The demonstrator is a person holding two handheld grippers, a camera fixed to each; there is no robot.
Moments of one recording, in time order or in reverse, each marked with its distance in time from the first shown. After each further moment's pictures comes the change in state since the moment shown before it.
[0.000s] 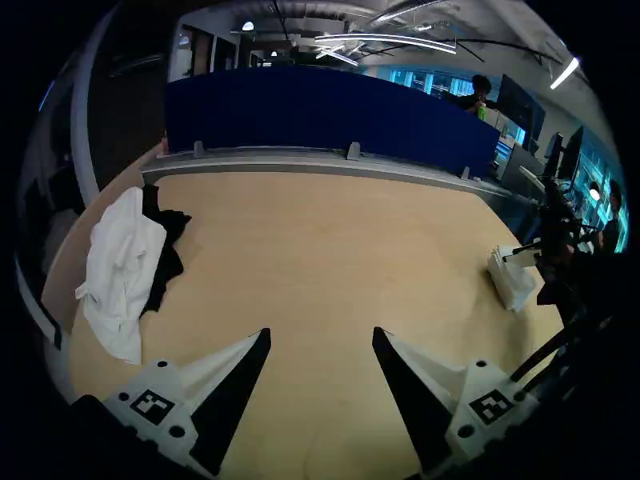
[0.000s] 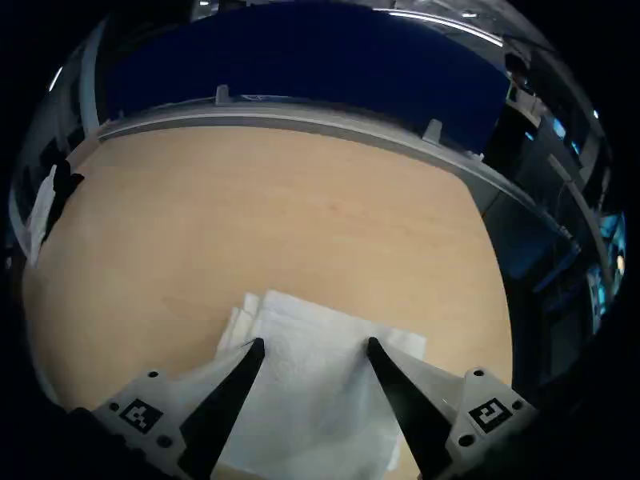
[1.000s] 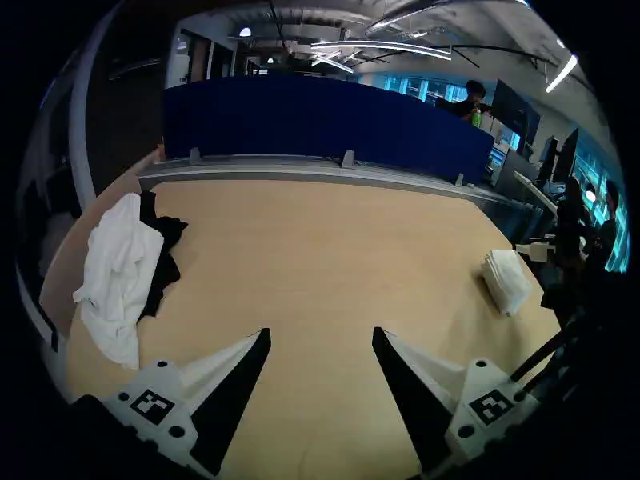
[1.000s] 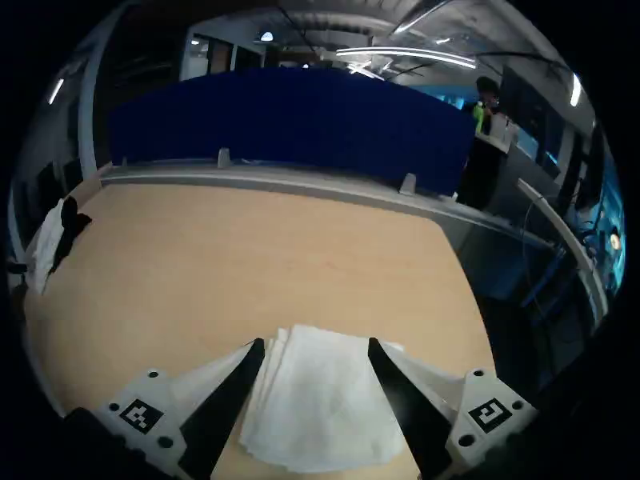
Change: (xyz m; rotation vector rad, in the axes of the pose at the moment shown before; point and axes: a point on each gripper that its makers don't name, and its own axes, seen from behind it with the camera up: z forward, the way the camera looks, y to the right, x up) left arm 0.006 0.005 -0.009 -0.031 0.039 -0.001; right arm 0.048 -0.022 -0.080 -0.060 0.251 0.056
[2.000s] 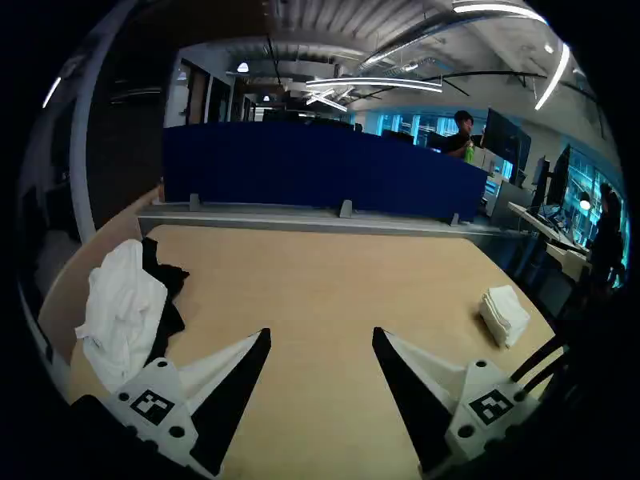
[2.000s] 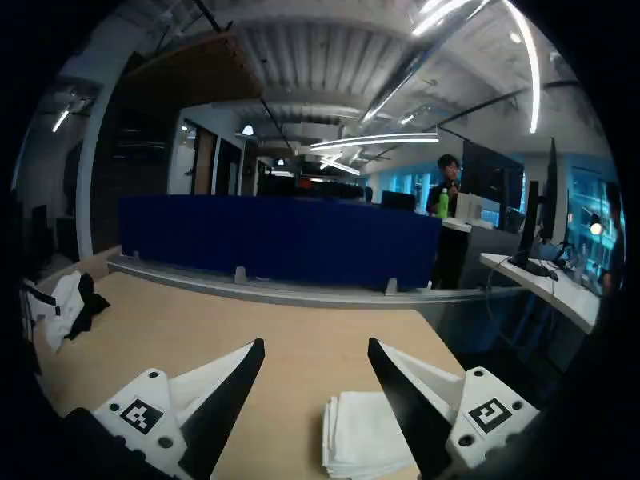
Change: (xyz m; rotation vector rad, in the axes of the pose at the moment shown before) left arm 0.063 -0.014 0.006 -0.012 0.207 0.012; right arm 0.100 -0.085 -0.144 -0.091 0.431 0.062
